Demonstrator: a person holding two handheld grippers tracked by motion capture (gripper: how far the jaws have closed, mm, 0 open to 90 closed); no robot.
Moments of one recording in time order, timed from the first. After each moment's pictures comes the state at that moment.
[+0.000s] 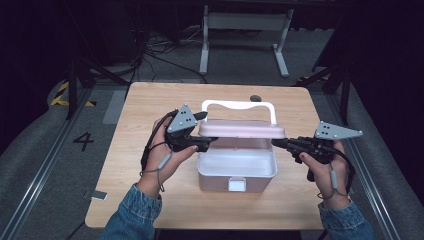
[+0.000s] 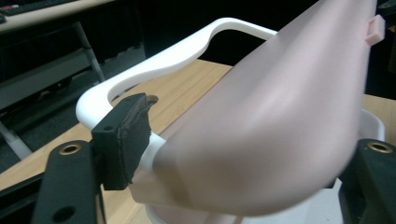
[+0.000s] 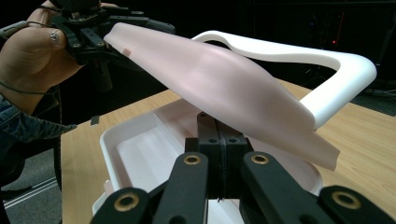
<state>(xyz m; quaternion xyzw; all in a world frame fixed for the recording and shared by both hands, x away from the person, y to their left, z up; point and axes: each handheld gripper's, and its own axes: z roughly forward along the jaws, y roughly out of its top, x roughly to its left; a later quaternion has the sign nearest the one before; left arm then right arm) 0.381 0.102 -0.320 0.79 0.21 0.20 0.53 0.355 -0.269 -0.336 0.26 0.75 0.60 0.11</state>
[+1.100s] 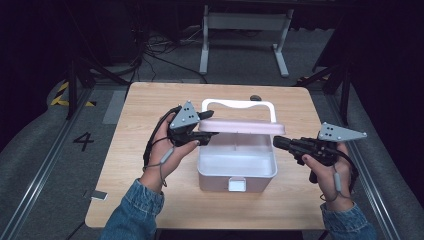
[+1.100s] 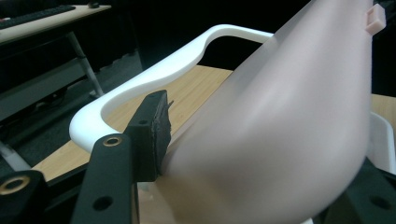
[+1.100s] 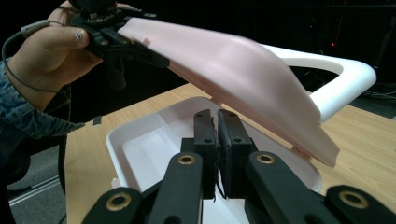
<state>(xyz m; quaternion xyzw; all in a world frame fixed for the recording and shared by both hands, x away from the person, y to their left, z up) 0.394 0.099 -0.317 0.80 0.19 0.19 0.54 0.347 -0.272 -0.331 0.26 0.75 0.60 0.12</state>
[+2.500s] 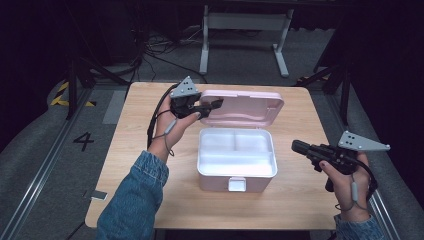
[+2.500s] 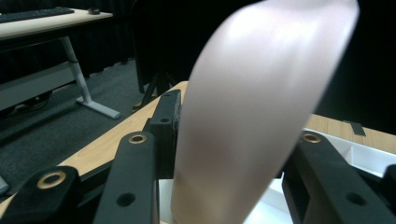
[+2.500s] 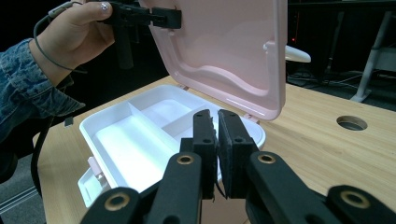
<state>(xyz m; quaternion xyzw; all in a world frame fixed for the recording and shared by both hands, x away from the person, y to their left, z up) 0.466 0.100 -0.317 0.77 0.21 0.16 0.58 0.329 -0.311 -0.339 0.31 0.73 0.59 0.15</state>
